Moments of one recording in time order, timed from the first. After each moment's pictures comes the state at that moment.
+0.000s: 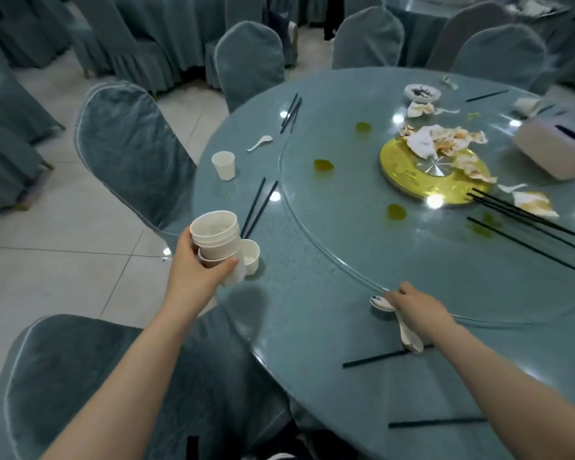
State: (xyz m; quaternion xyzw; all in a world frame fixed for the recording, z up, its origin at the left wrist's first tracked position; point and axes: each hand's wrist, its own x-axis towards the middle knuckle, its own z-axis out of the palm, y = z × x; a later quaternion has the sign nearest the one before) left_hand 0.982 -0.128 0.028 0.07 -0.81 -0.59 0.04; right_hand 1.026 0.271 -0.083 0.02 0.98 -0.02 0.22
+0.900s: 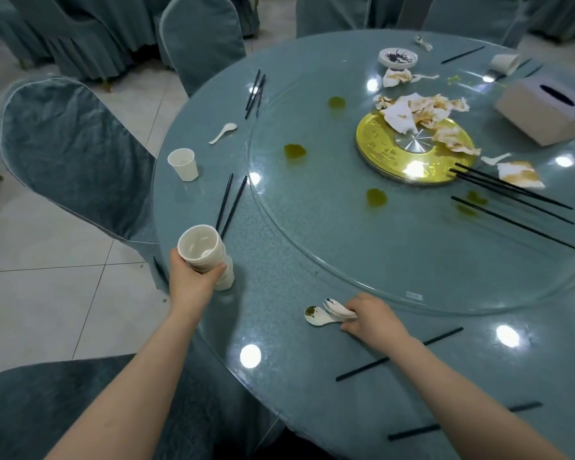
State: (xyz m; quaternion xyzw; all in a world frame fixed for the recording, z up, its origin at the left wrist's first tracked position) left_hand 0.899 -0.094 -0.052 0.12 -0.82 -0.56 0.02; right_hand 1.008 0.213 -0.110 0.05 0.96 -0.19 0.19
